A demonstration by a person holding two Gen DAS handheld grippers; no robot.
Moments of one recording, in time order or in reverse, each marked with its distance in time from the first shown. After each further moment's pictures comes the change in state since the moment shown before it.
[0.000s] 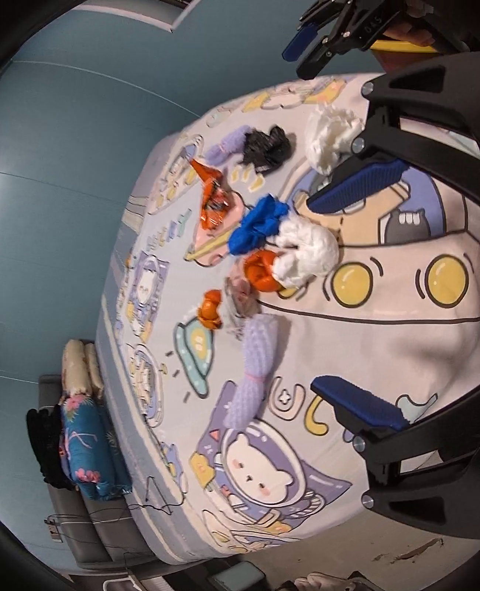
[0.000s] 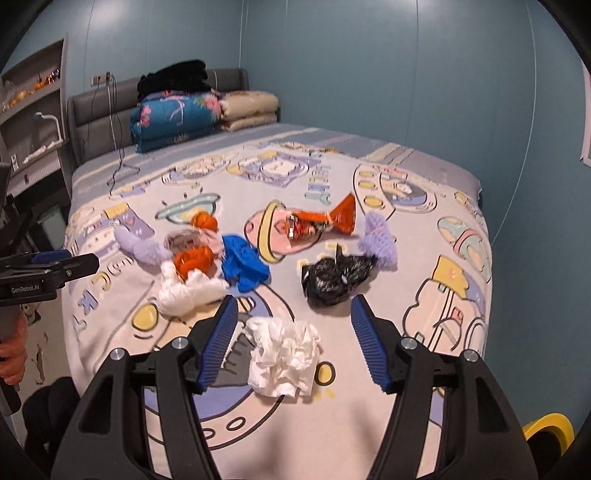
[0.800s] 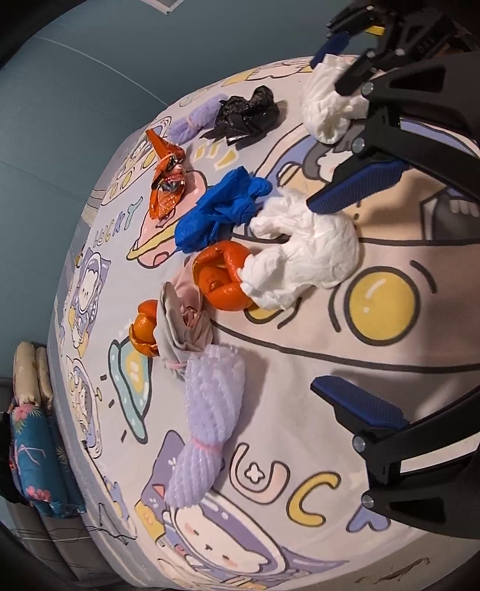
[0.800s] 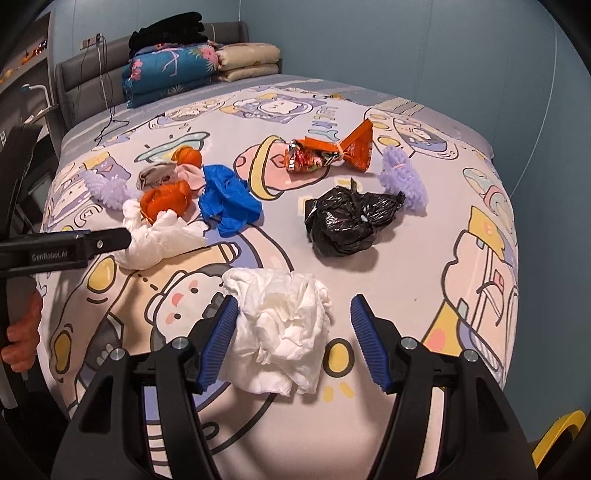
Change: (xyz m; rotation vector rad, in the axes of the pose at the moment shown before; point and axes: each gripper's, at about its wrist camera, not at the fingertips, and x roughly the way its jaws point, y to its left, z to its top) left arm 0.109 -0.007 -0.003 -0.061 0.162 -0.067; right arm 0.079 0.000 -0.030 -0.022 0.183 0.001
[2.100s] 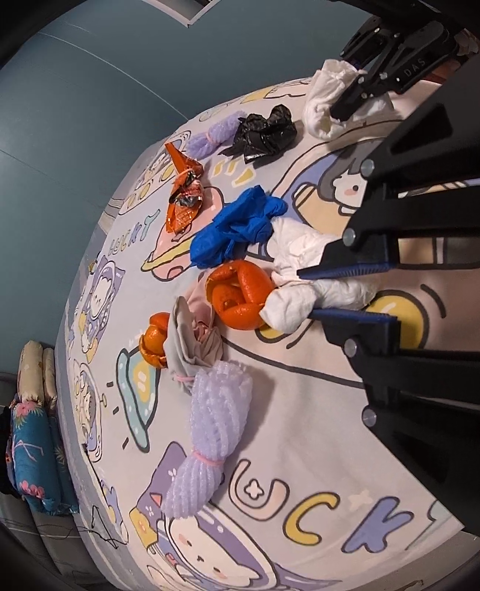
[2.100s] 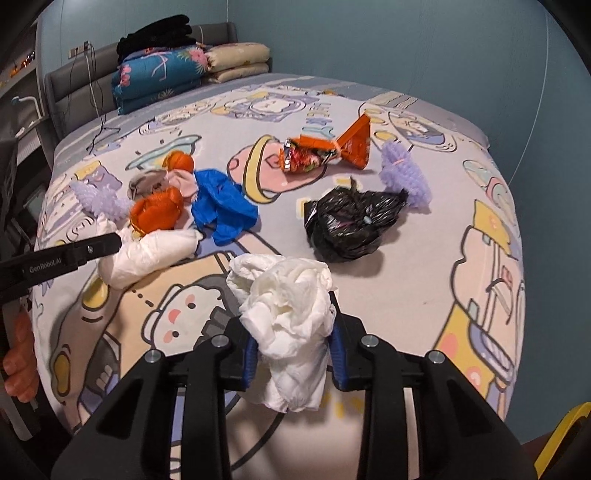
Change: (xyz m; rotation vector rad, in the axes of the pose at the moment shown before) left arm -0.007 0.000 -0.002 -0.041 -0.061 -0.073; right arm 0.006 0.000 0.008 0.053 -0.005 -0.011
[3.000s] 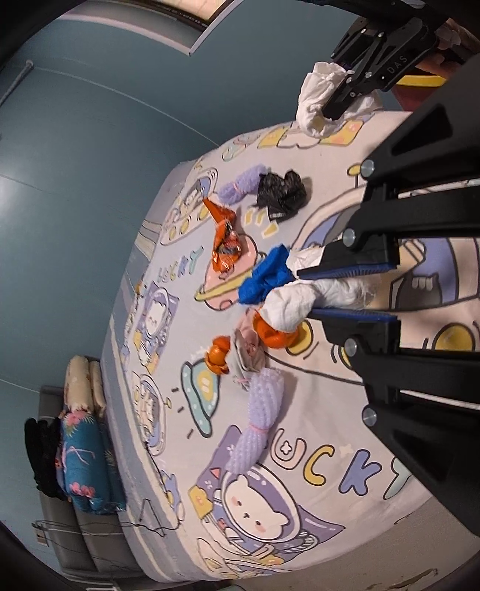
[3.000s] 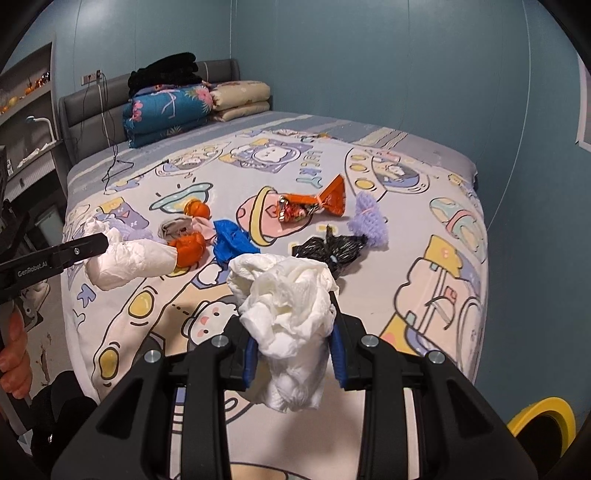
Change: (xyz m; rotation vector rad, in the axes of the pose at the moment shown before) left arm -0.110 -0.043 -0.008 0.082 -0.155 -0.009; right arm -0.101 -0.014 0.000 0.007 -0.142 0.004
